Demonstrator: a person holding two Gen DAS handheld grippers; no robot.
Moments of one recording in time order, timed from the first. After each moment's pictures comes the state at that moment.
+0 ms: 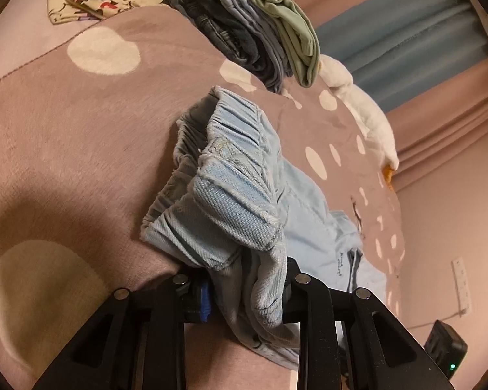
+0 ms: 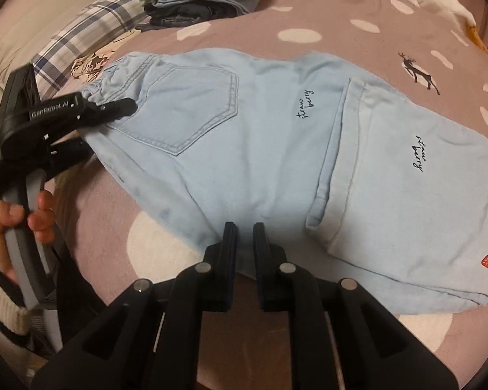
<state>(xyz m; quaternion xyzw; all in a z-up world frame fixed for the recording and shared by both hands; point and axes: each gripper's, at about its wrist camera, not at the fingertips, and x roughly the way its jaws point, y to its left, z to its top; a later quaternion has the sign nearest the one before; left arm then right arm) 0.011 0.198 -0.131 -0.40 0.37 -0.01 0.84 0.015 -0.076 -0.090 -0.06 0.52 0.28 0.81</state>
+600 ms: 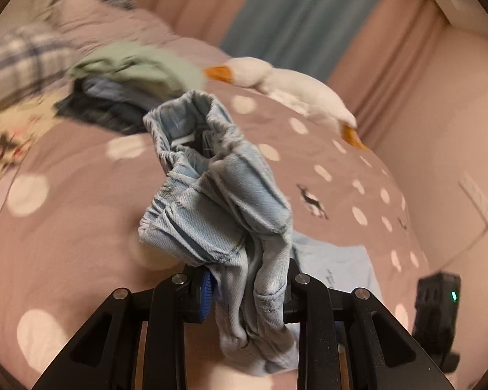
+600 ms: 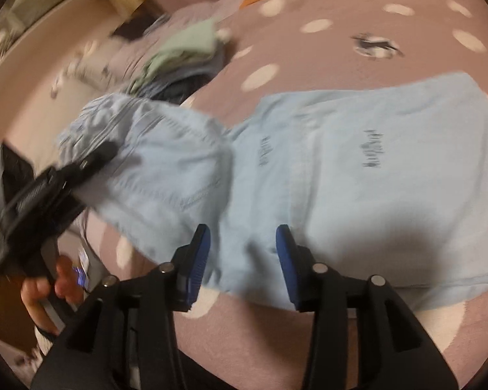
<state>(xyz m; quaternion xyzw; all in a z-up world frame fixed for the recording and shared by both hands) 0.026 0.098 -0.023 -0.20 0.33 -0.07 0.92 0.047 -0.164 -0.073 0.22 0.49 0.28 0.79</state>
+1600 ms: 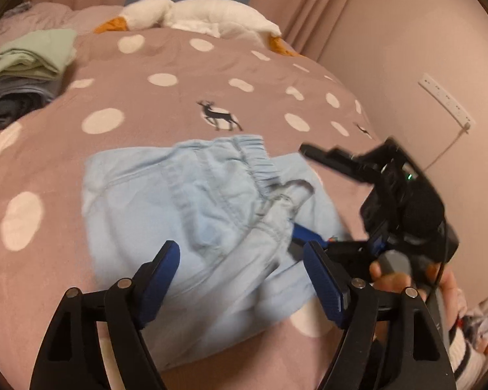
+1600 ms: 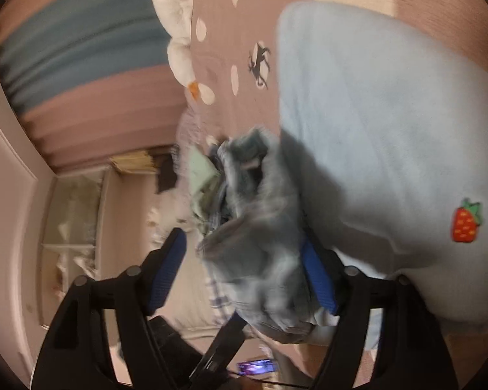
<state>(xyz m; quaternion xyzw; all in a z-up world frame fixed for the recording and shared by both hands) 0.041 -0.027 -0.051 -0.10 0.42 -0.20 0.88 0.060 -0.258 -0.110 0.62 0.43 0.25 0.61</state>
